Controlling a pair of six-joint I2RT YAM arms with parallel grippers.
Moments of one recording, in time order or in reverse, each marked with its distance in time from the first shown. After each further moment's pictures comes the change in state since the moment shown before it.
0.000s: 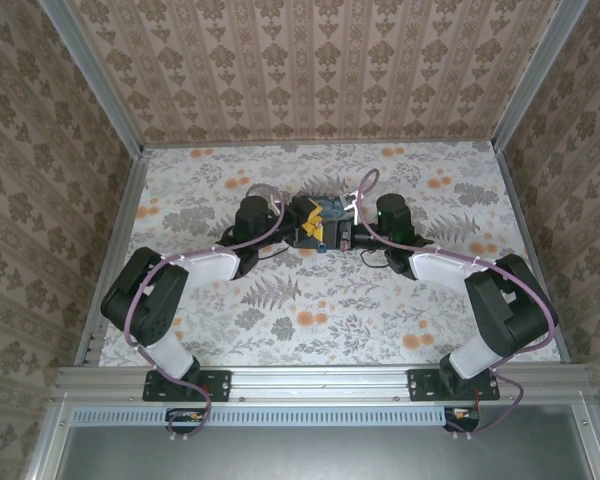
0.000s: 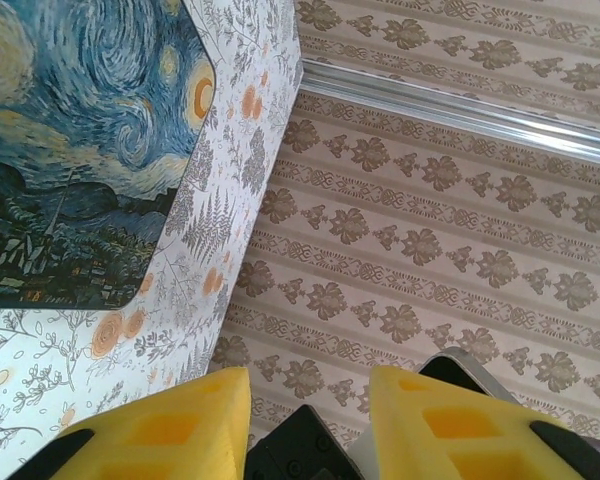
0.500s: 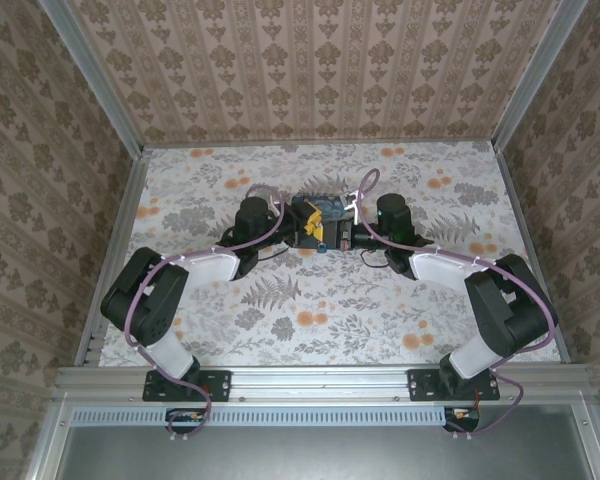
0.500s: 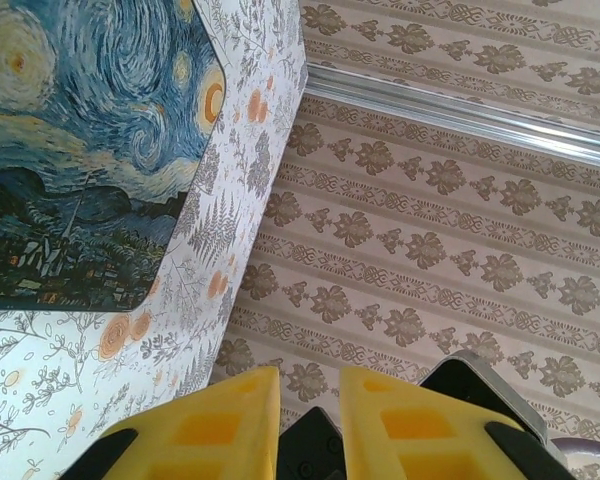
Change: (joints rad) left arm 0.000 0.000 -0.008 0.000 -0.009 0.005; right arm -0.001 0.000 0.000 0.004 0.000 0.000
